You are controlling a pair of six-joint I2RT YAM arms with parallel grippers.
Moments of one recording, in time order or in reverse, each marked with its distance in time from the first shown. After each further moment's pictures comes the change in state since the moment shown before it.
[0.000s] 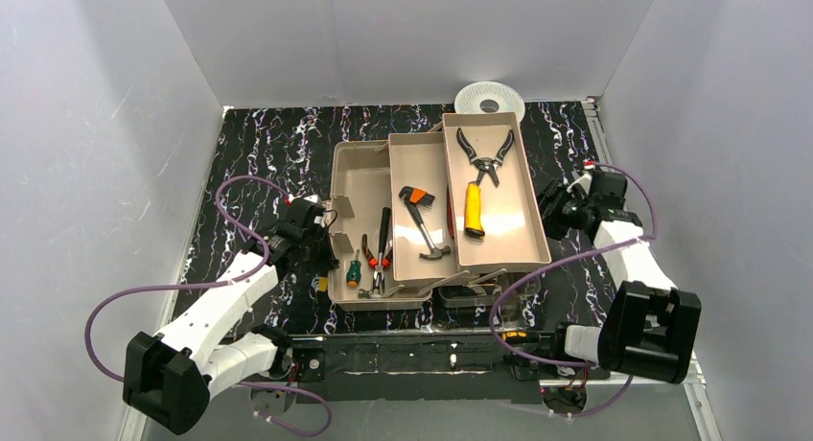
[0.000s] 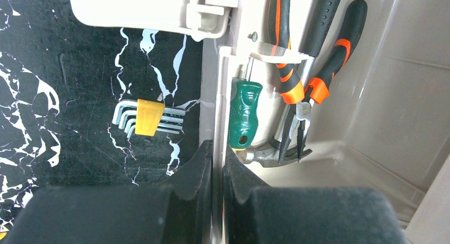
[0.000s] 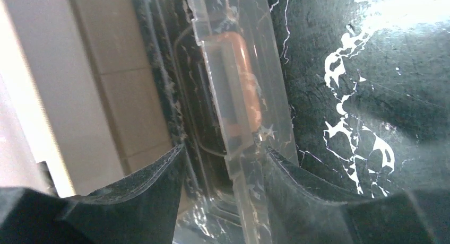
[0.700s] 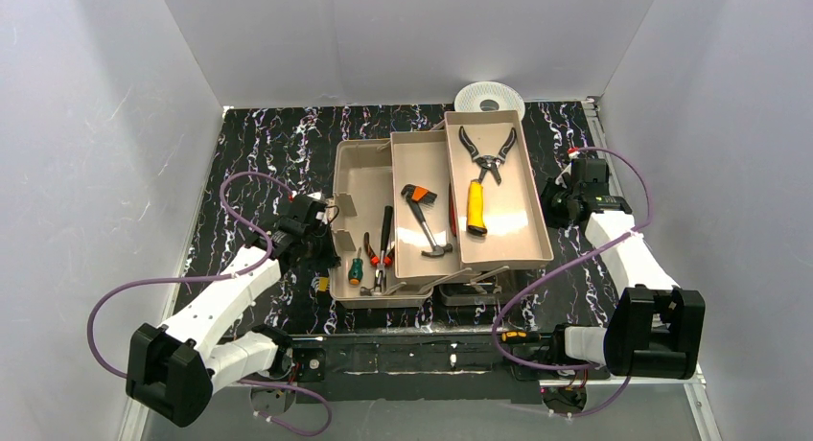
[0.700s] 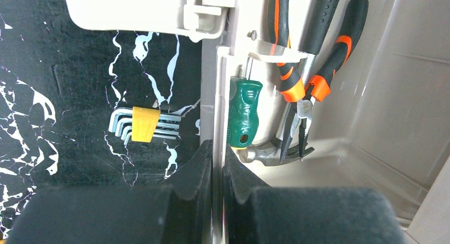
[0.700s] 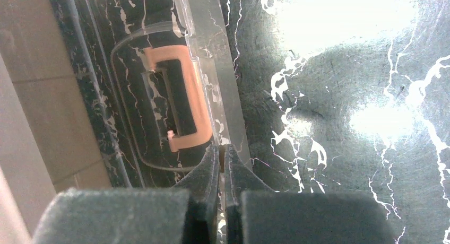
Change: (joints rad) left arm 0.006 0.047 0.025 0.013 0.025 0.033; right arm 0.182 0.039 0.132 -0.146 0.401 -0.158
